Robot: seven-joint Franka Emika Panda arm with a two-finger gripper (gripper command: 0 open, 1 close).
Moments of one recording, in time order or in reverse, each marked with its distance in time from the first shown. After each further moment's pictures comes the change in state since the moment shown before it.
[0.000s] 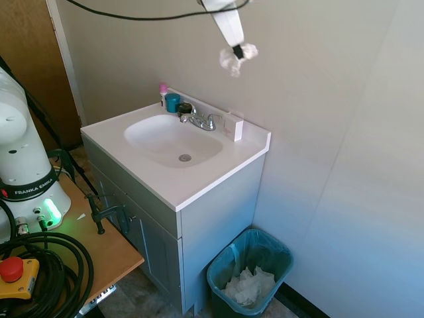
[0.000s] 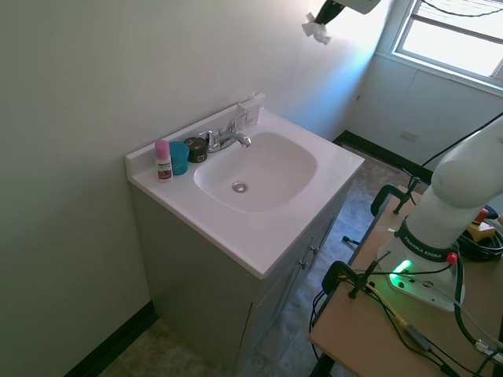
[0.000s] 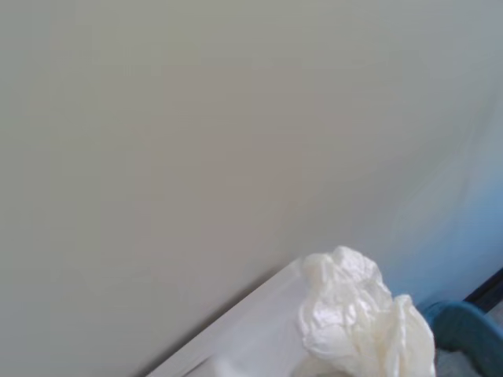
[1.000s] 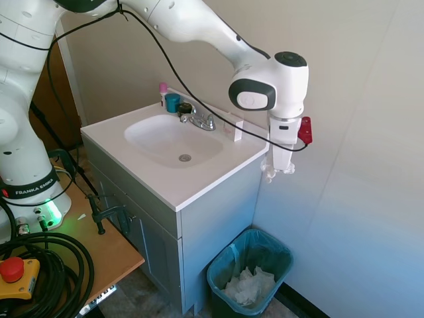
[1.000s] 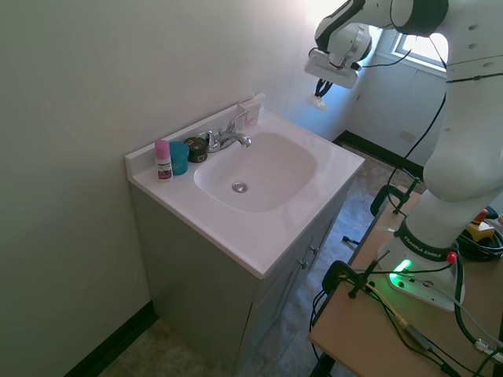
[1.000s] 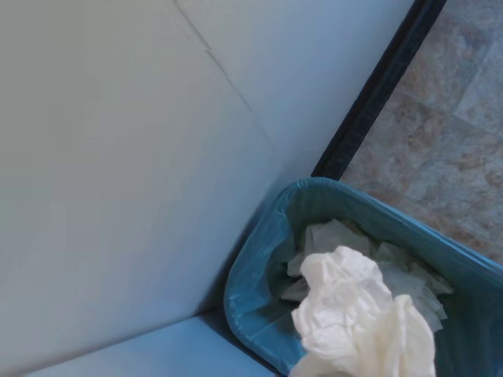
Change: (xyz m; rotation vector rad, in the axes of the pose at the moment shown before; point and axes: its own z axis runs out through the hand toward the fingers) arm 0.104 0.071 0.284 -0.382 -0.086 0.260
